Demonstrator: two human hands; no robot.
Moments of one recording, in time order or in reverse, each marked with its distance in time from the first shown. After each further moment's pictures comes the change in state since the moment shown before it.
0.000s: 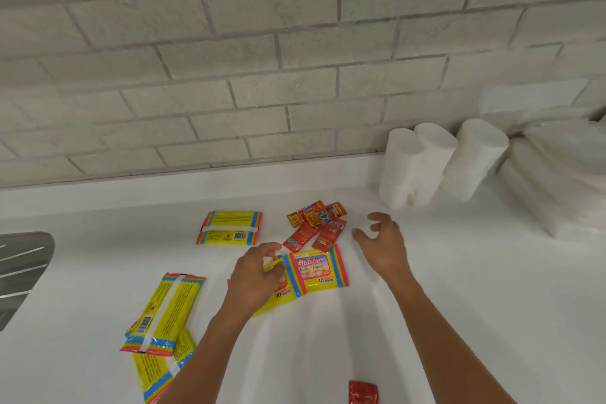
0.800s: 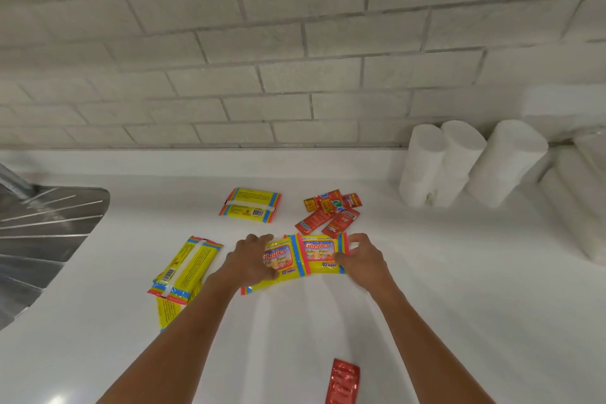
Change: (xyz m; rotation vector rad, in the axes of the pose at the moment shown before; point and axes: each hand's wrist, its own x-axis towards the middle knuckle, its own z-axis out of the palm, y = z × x) left_hand -0.006 -0.012 -0.018 0.603 -0.259 -0.169; right_hand -0.028 0.015 0.024 -0.148 -0.438 0.082
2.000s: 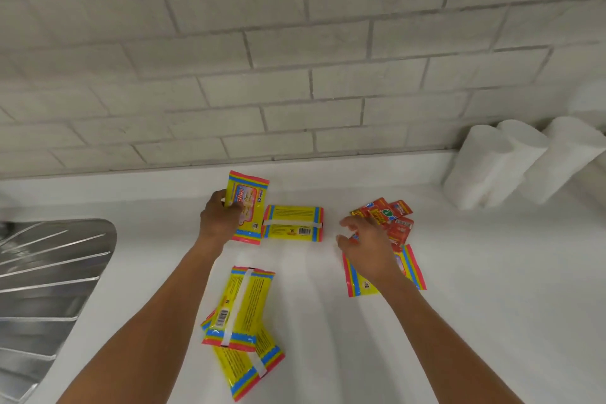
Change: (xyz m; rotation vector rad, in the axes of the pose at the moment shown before) left_hand 0.099 -0.135 -0.120 -0.783 0.432 -0.066; right_hand 0.020 -0.101 0.099 -0.131 0.290 -0.320
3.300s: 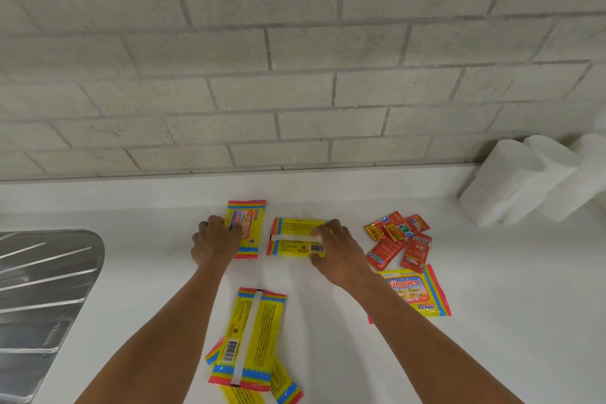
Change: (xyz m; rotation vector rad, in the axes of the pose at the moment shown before) left_hand 0.060 -0.059 0.011 0.446 0.063 -0.097; right_hand 0.048 -0.042 0.072 -0.384 -0.238 -0.119
